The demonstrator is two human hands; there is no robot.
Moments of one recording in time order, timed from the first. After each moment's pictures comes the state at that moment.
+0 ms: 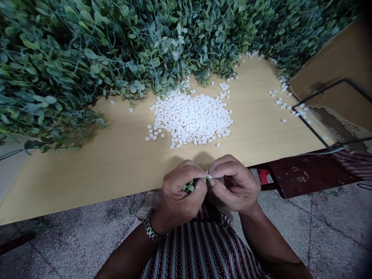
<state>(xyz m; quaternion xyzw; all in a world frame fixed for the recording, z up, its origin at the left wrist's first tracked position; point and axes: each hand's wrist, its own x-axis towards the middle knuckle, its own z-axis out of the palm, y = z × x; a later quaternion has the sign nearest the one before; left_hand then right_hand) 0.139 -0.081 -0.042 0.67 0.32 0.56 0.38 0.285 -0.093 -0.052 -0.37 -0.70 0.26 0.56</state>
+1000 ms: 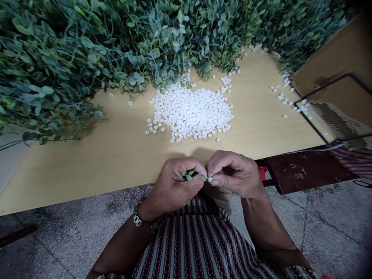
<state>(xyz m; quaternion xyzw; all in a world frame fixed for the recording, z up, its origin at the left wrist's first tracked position) 0.124 -0.073 -0.017 0.62 0.37 0.35 0.59 0.302 -0.081 -0.048 -0.28 -0.68 0.45 0.50</state>
